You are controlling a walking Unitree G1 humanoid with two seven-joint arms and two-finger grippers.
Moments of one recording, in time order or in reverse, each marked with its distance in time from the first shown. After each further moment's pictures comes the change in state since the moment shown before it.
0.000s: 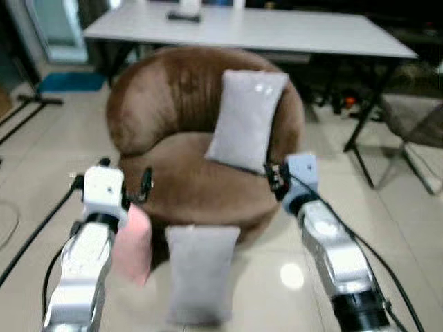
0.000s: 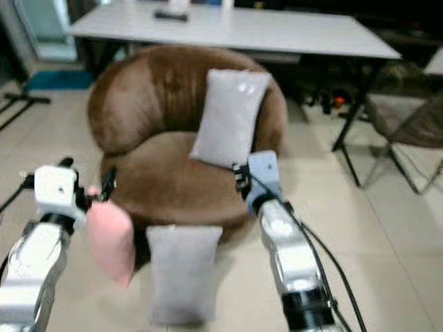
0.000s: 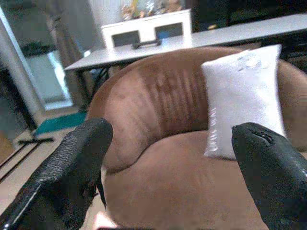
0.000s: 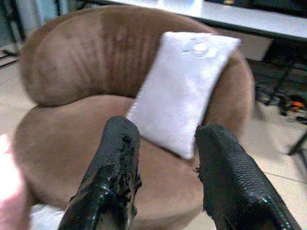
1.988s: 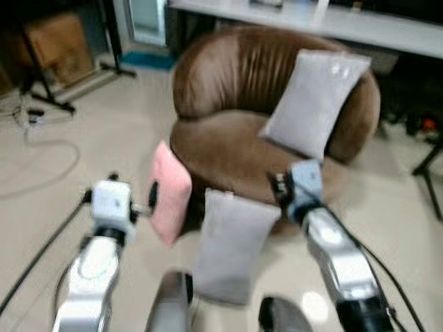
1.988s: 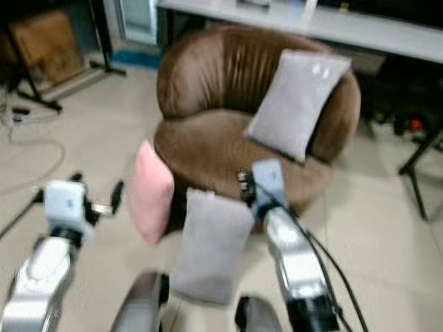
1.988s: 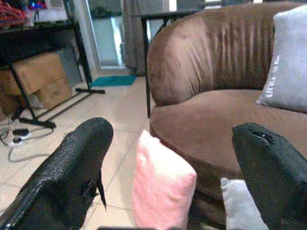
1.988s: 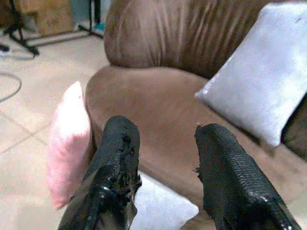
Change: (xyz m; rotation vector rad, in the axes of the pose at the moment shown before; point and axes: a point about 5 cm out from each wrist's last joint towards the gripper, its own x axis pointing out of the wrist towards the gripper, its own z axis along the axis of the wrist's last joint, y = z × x) left arm -0.013 -0.006 -0.017 -0.034 0.056 0.005; right arm -0.003 0.001 -0.009 0.006 0.023 0.037
